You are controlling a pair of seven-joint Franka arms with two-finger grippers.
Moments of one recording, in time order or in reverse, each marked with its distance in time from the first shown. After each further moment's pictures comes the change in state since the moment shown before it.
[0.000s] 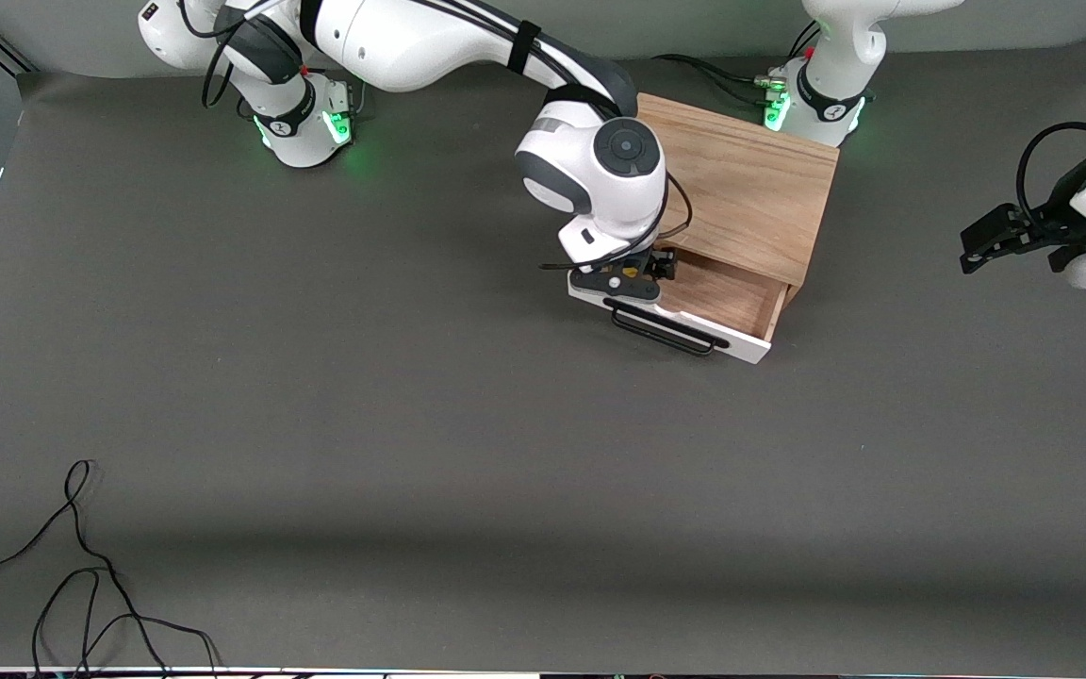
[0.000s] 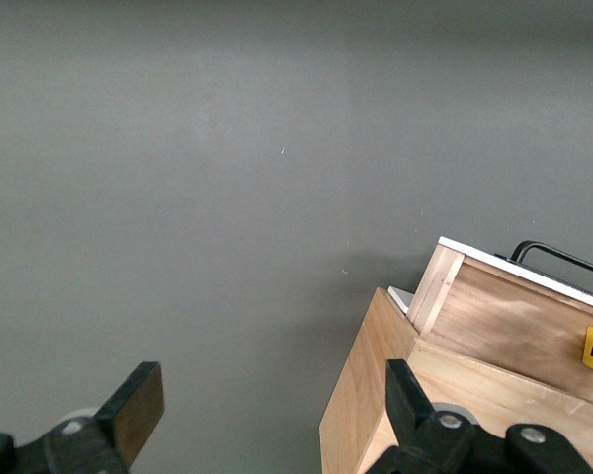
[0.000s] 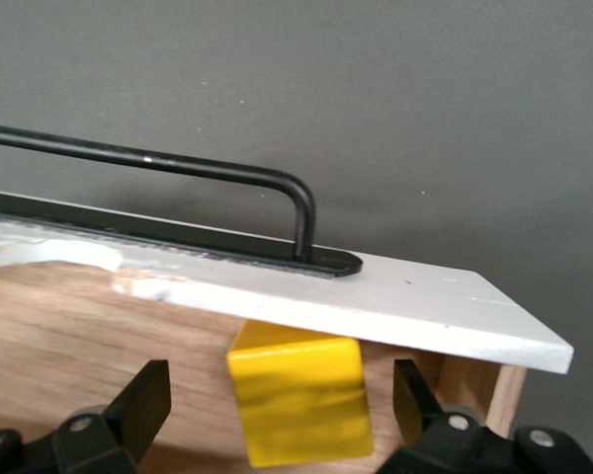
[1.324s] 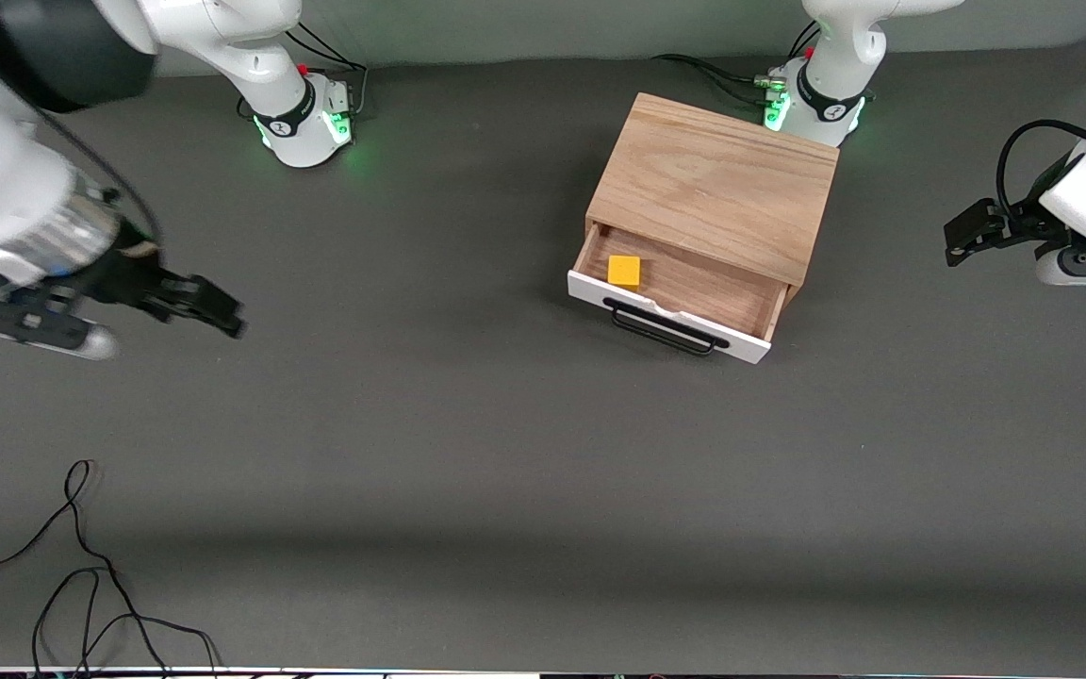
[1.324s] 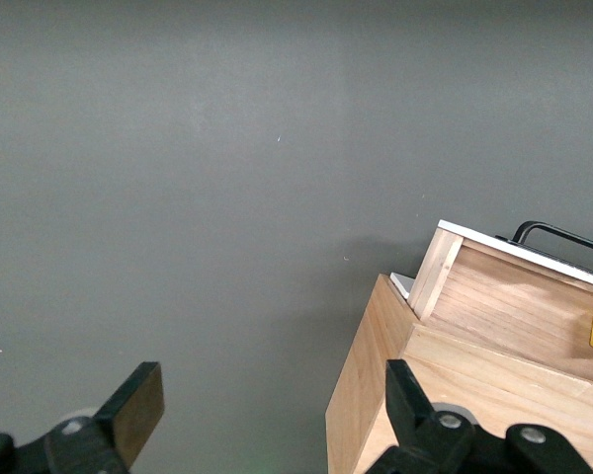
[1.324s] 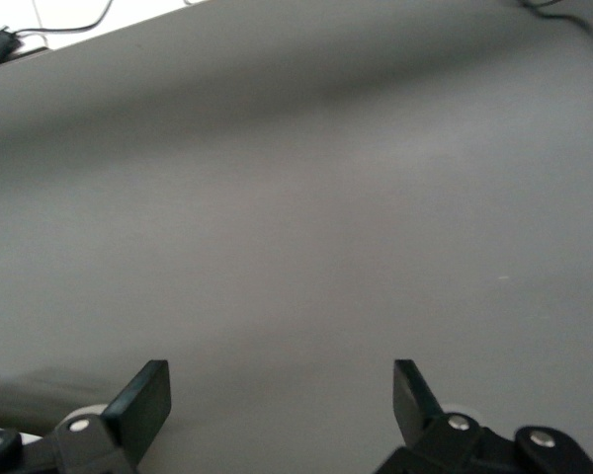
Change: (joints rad) left arm -0.003 0.000 -0.029 0.000 0.022 -0.022 0.000; right arm -0.671 -0.767 -0.205 -0.436 0.166 -0.267 -0.856
